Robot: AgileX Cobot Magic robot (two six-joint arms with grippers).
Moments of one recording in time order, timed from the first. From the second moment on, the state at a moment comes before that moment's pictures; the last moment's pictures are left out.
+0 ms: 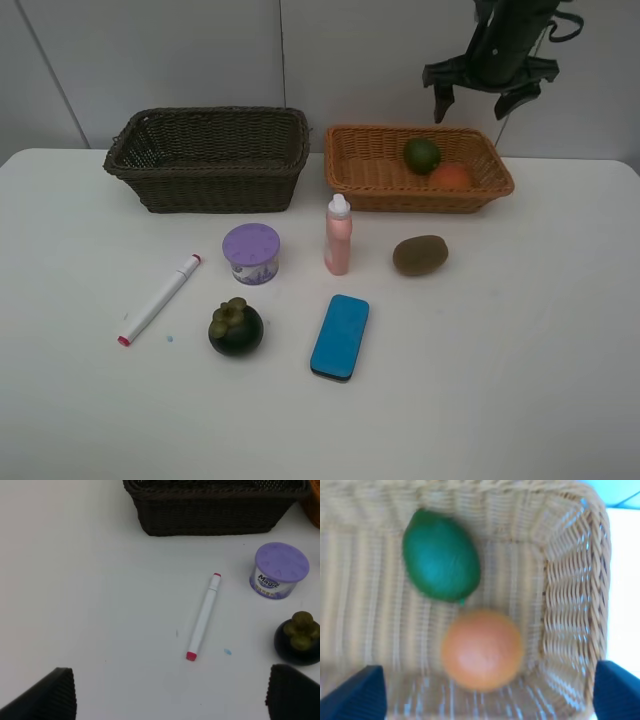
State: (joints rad) left arm -0.05 -0.01 -0.50 -0.04 1.06 -0.02; right arm 0.21 2.10 -1.92 -0.21 1.09 0.21
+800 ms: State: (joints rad) left arm -0.05 -0.01 -0.50 -0.04 1.06 -0.02; right arm 0.35 1.79 -1.44 0.02 1.22 -0.65
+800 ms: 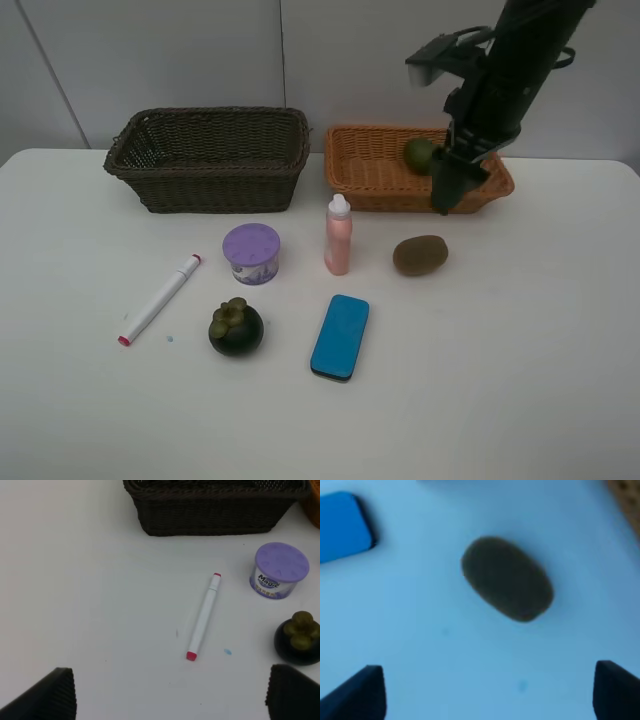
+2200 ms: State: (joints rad) left arm -0.05 -0.01 -0.50 -0.04 1.06 -0.02; right arm 0.35 1.96 -1.29 0.05 0.86 -1.25
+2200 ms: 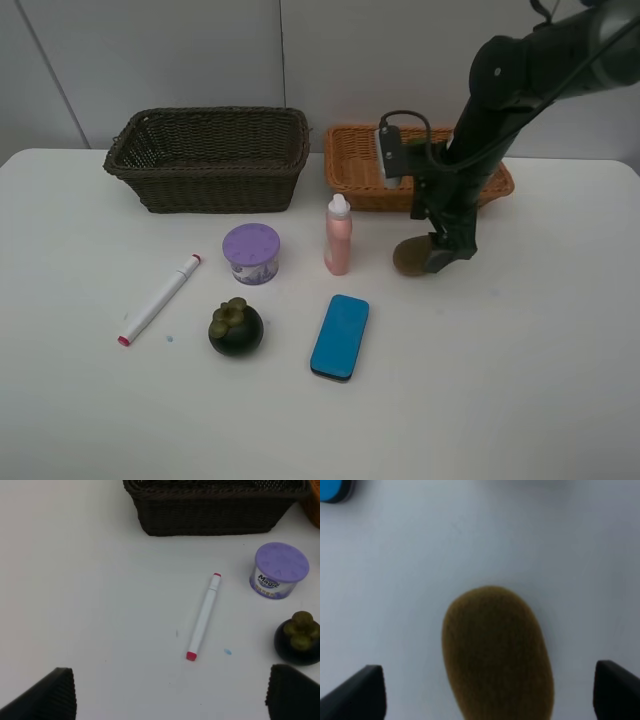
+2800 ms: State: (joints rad) left arm -0.05 -0.01 -0.50 -0.04 1.06 -0.02; right arm 0.35 2.03 -1.29 0.02 0.81 -1.25
